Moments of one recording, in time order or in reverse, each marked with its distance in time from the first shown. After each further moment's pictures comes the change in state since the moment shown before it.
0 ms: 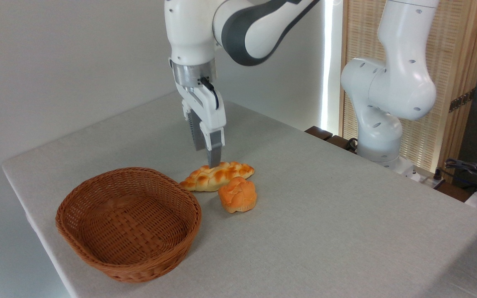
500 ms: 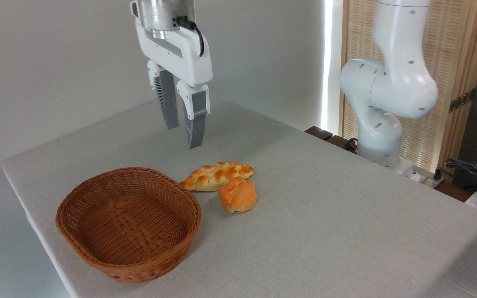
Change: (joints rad) arm 0.110 0.145 0.115 0.501 0.092 -0.315 0.000
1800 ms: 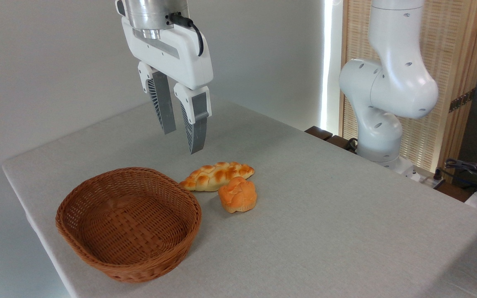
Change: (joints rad) arm -0.002 0.094 0.058 0.150 0.000 -0.113 -0.001
